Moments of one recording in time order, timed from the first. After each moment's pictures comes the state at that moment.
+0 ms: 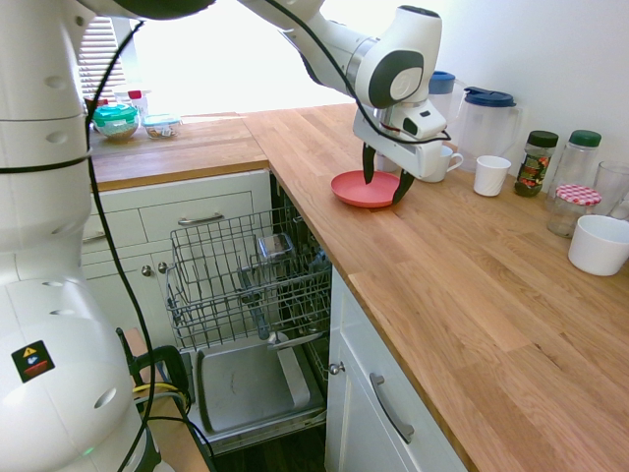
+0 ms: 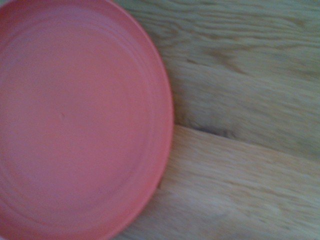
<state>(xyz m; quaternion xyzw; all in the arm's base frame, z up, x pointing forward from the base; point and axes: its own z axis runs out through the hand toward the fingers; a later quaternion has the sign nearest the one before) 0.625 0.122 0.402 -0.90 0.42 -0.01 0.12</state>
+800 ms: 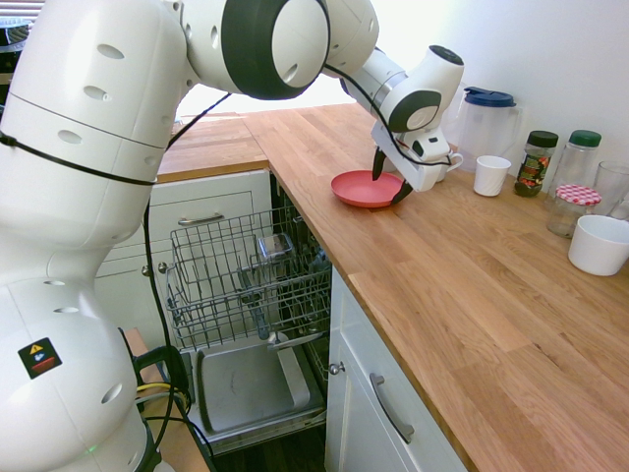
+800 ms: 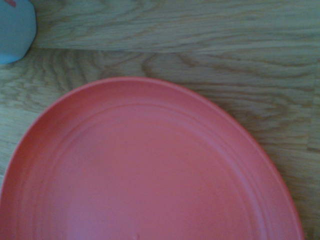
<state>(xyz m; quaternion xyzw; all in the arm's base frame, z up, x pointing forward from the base) 0.694 0.143 0.353 -0.86 0.46 0.04 0.19</state>
